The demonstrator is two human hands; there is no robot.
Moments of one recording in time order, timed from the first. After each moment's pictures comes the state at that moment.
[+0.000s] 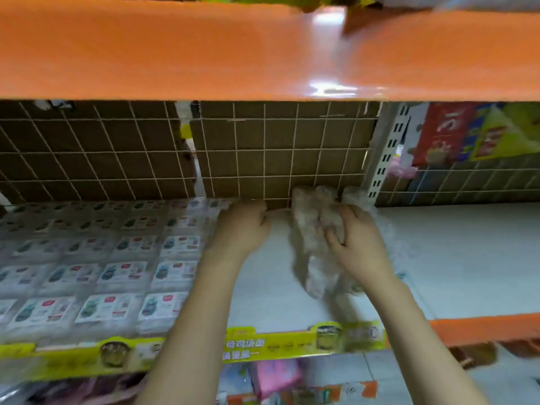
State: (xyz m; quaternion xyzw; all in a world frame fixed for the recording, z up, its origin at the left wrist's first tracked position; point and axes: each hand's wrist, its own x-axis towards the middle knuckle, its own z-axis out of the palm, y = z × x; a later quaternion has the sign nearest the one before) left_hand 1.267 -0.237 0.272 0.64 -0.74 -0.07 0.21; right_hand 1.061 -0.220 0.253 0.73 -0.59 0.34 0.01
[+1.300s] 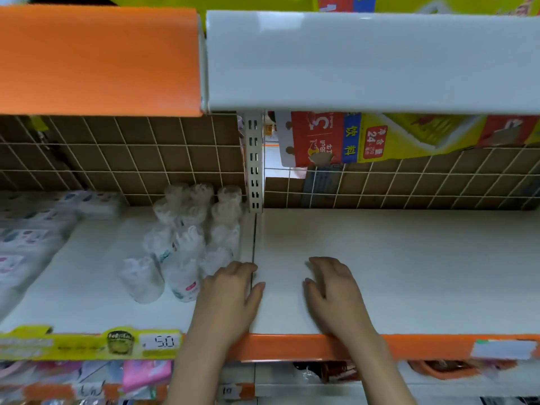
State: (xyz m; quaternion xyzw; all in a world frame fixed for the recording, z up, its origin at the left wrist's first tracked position) left_hand 0.971 -0.173 0.231 0.67 -0.71 -0.10 0.22; right_hand 0.775 -0.211 0.194 0.75 -0.59 0.25 -0.14
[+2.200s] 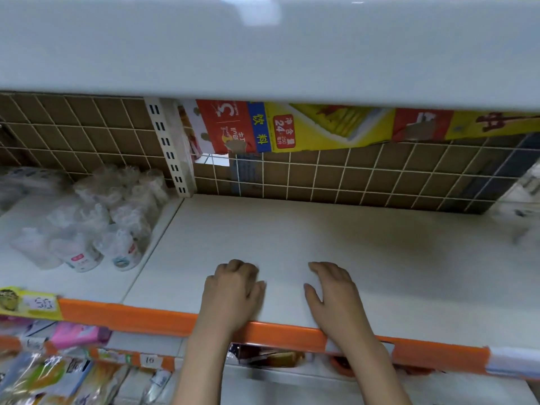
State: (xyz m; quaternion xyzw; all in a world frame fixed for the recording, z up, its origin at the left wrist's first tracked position) left_hand 0.750 -0.194 0.203 0.73 -0.66 -0.10 0.17; right_hand 0.559 -0.224 0.194 0.78 -0.57 0.20 -0.16
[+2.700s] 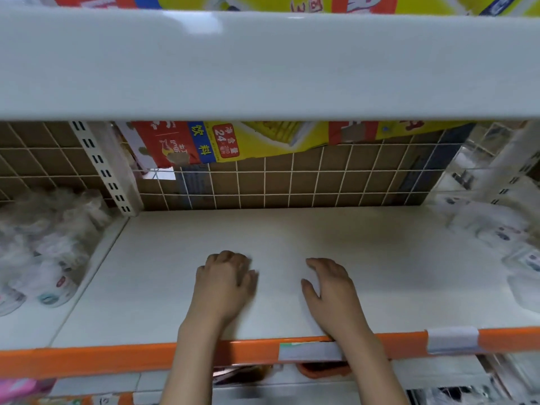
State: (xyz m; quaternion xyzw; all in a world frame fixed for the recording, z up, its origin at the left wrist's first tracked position) left_hand 0.695 -0.239 0.217 0.69 -0.70 -0.10 0.17; right_hand 0.493 -0.237 0.200 0.73 -0.62 0.24 -0.15
